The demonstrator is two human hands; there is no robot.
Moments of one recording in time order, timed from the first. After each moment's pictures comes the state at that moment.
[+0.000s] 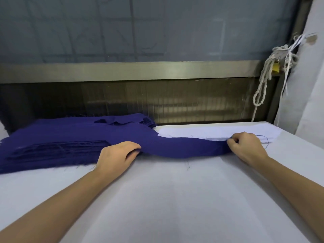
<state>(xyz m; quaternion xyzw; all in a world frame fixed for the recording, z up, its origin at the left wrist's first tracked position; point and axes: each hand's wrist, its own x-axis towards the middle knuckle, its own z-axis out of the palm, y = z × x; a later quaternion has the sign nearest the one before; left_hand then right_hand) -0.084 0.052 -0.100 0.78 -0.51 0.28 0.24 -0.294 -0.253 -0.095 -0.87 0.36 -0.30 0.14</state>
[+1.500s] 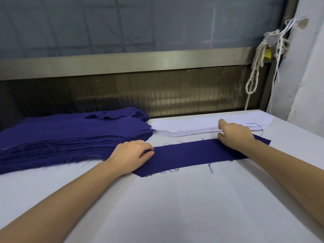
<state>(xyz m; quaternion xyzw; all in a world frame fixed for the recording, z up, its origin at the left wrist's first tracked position) -0.092 0.009 -0.103 0.82 -0.56 0.09 0.08 -0.280 -0.261 -0.095 -0.92 0.37 -0.13 -0.06</state>
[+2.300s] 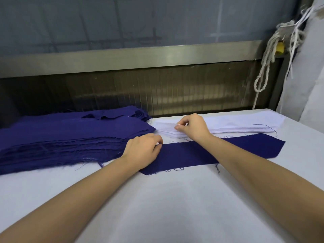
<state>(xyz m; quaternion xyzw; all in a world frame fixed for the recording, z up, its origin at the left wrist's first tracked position) -0.104 -0.037 -0.100 0.85 -0.50 0.13 0.11 -0.180 -0.213 -0.088 -0.88 0.23 -0.28 0.30</state>
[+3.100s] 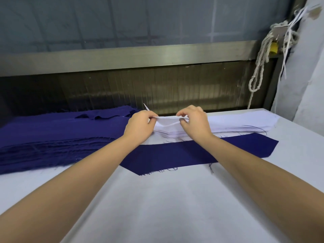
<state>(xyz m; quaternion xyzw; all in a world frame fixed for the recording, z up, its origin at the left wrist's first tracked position) -0.090 -0.074 -0.064 0.83 -0.43 0.12 0.34 -0.192 -0.224 -0.085 -0.89 0.21 -0.38 0.15</state>
